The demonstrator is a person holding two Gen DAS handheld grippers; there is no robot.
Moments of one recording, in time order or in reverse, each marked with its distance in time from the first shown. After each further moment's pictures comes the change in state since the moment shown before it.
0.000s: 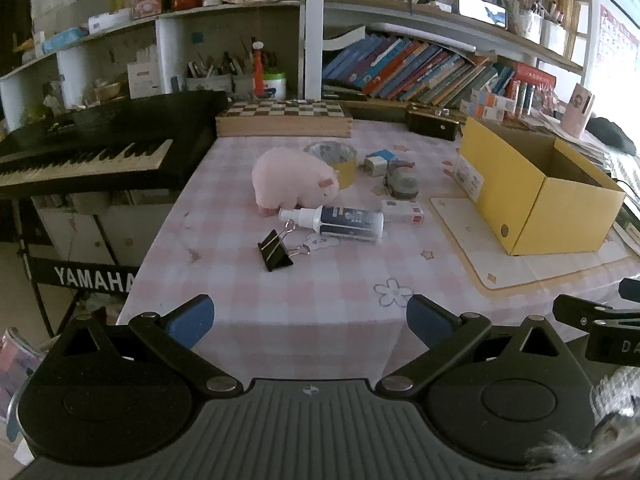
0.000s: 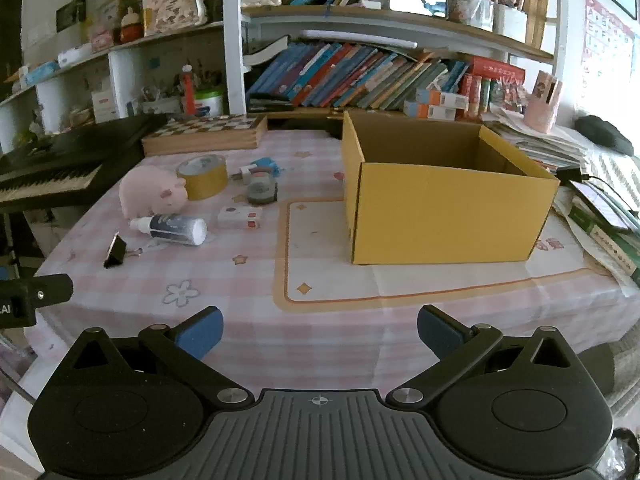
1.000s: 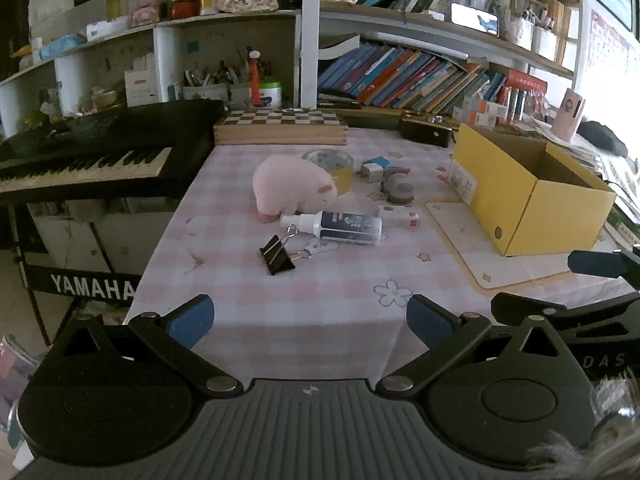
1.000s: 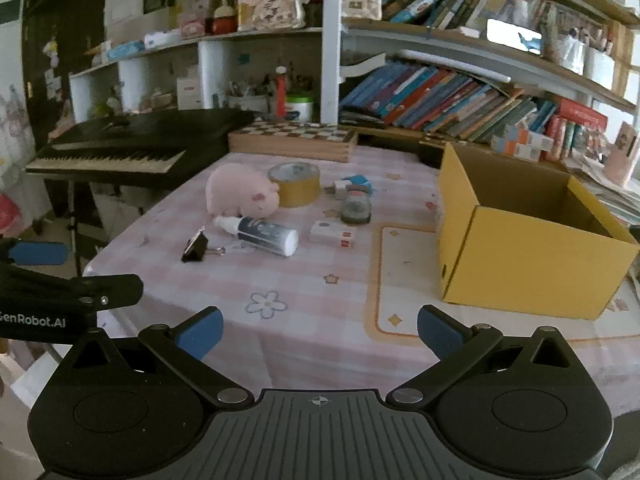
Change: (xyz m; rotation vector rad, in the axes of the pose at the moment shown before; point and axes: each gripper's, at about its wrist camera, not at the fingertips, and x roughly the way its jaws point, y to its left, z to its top) left arm -0.009 0.010 -0.005 0.003 -0.027 -0.023; right arm 0.004 0.043 0.012 -0.167 -0.038 0.197
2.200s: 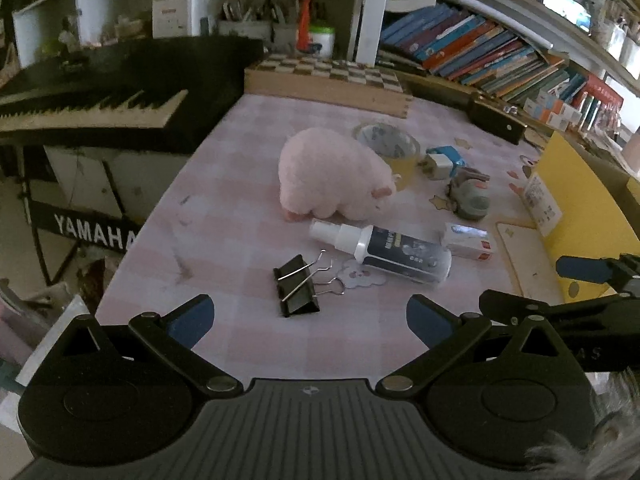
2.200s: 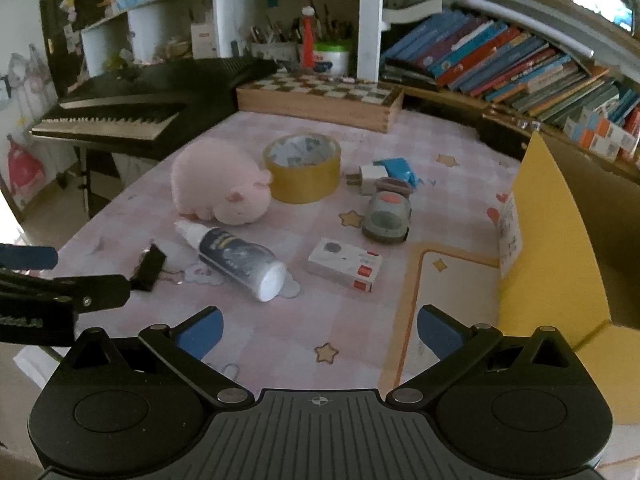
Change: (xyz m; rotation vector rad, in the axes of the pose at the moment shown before) left arm 0.118 0.016 0.052 -0.162 0.178 0.095; right arm 0.143 -0.031 0.063 -0.082 0.170 0.125
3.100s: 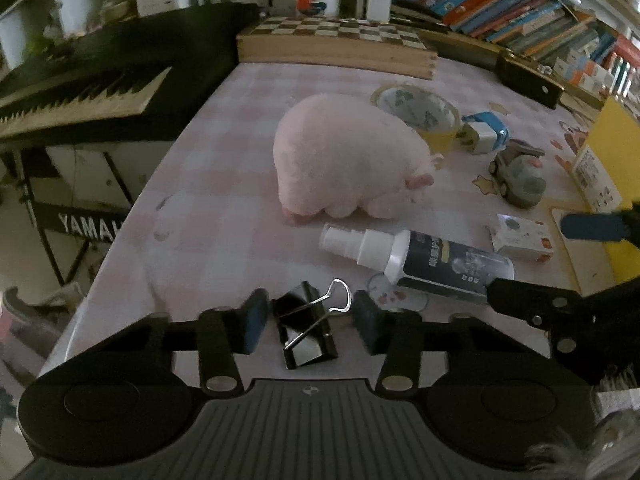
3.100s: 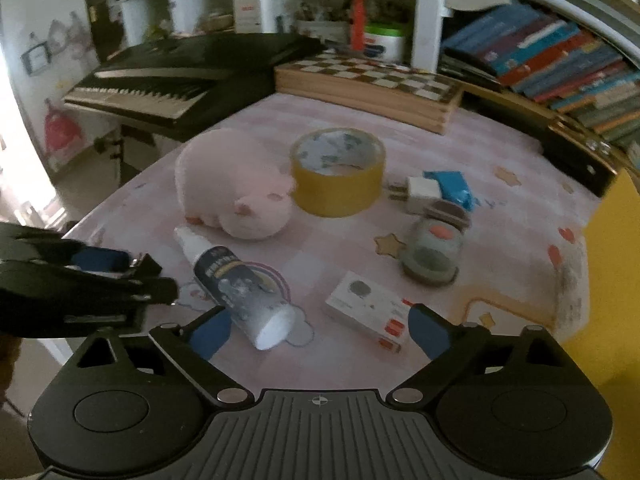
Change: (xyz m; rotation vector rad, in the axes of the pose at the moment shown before) left arm 0.070 -0.010 0.023 0.063 0.092 0.061; right arm 0.050 0.002 0.035 -0.140 0.044 0.147
